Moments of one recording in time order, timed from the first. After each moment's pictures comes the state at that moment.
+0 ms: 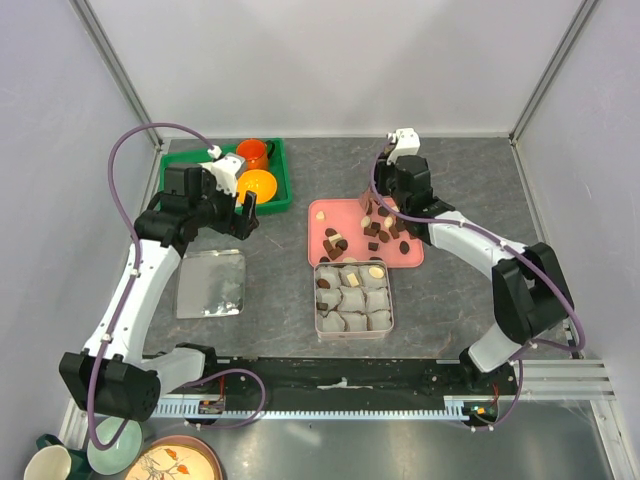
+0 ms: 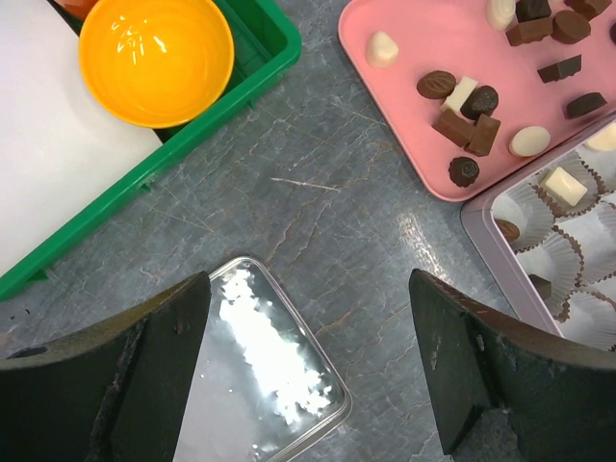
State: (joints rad) left arm -0.16 1.16 1.17 -0.71 0.29 0.20; right arm 0.45 1.61 1.08 0.28 0.23 0.17
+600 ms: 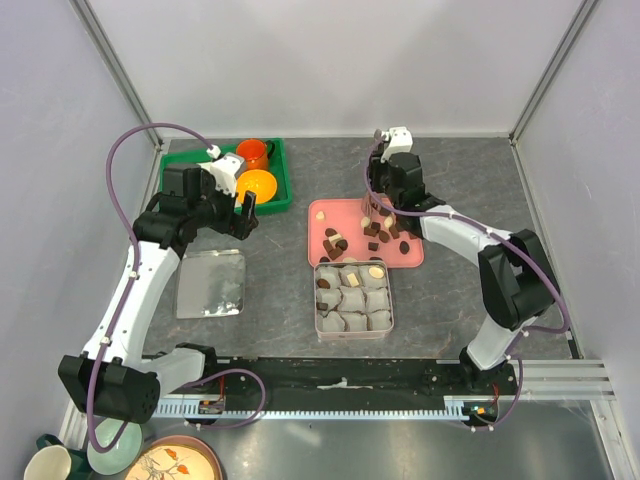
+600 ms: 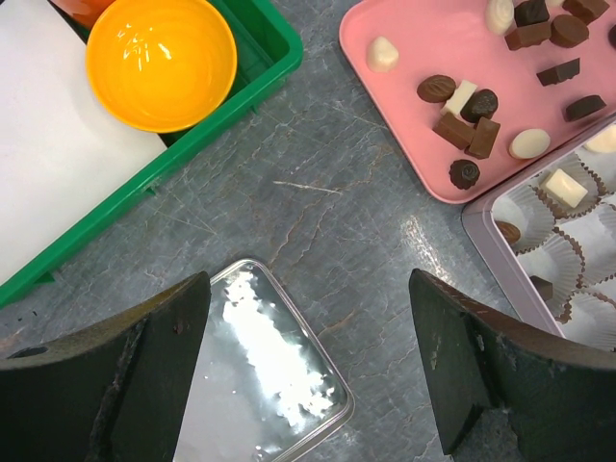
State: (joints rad) left arm -0.16 1.14 1.17 -0.70 0.29 0.21; right arm 0.45 1.71 1.13 0.32 0.22 0.17
